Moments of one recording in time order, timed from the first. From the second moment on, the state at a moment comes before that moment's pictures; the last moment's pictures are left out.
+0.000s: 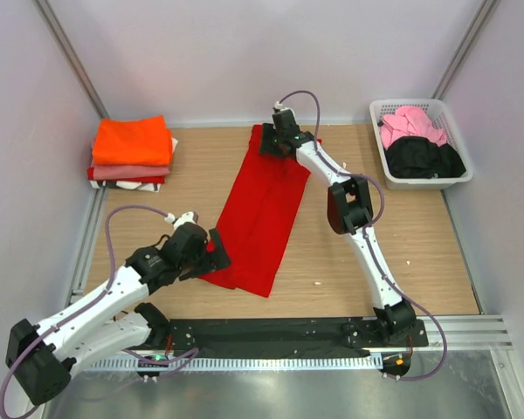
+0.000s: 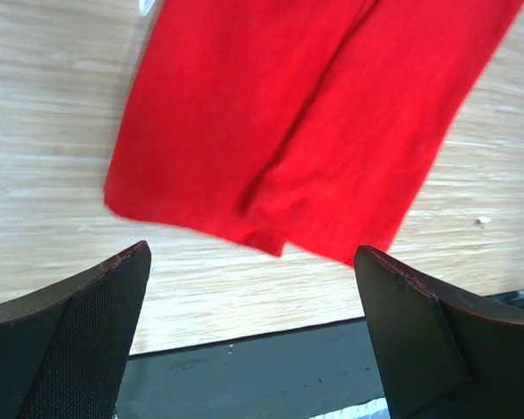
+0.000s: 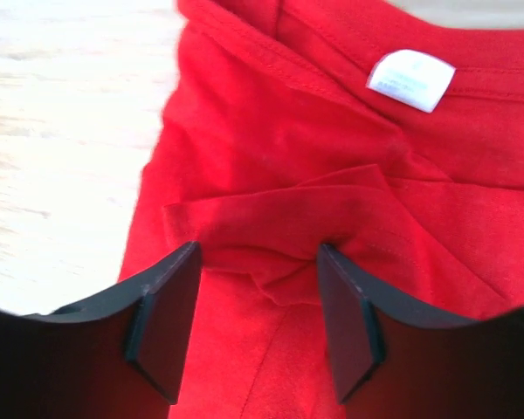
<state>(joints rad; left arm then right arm) -0.72 0.86 0.63 -0.68 -0.16 -0.91 0.46 2.71 2.49 -0.47 0.02 0.43</state>
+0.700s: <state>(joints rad) -0.77 1.11 0.63 -0.66 -0.35 -0.94 0.47 2.05 1.84 -0.37 0.03 0.34</state>
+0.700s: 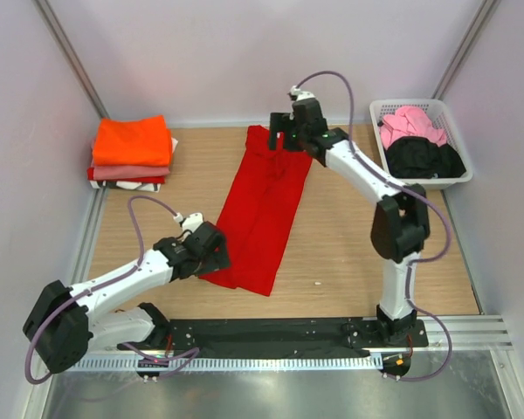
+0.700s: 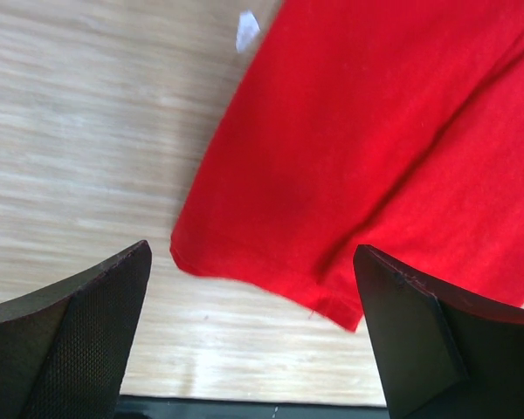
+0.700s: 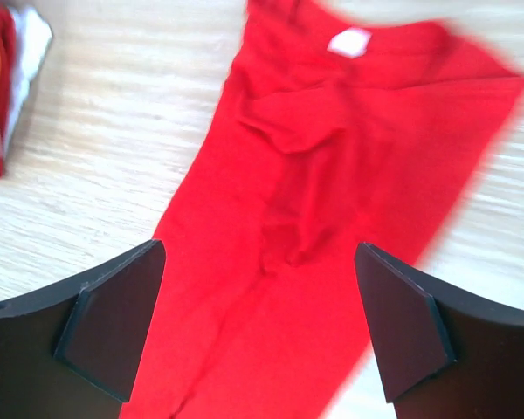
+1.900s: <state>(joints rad) -0.55 1.24 0.44 -0.11 -0.09 -0.92 0.26 2.33 1.83 -0.40 -0.14 0.45</state>
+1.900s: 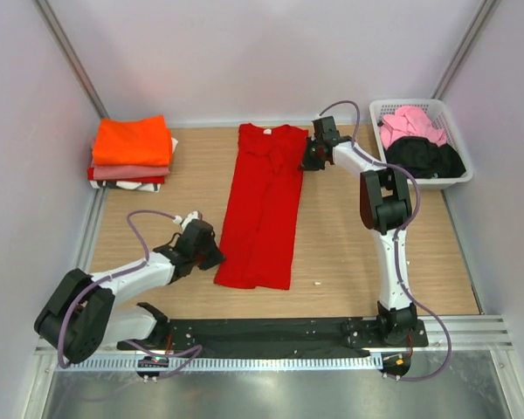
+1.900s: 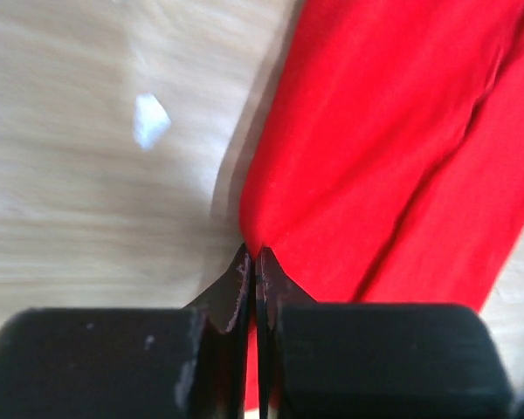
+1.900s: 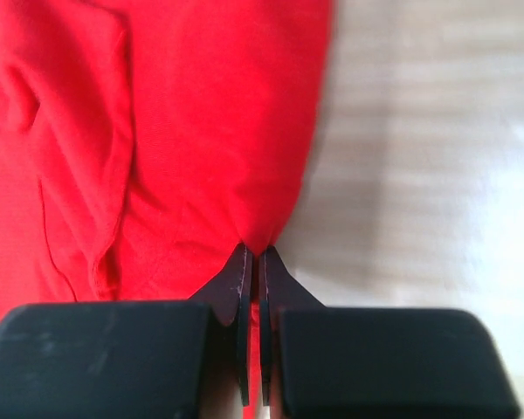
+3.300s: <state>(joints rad) -0.68 0.94 0.45 -0.50 -0.08 -0.97 0.74 1.24 0.53 -0.18 -0.08 0.81</state>
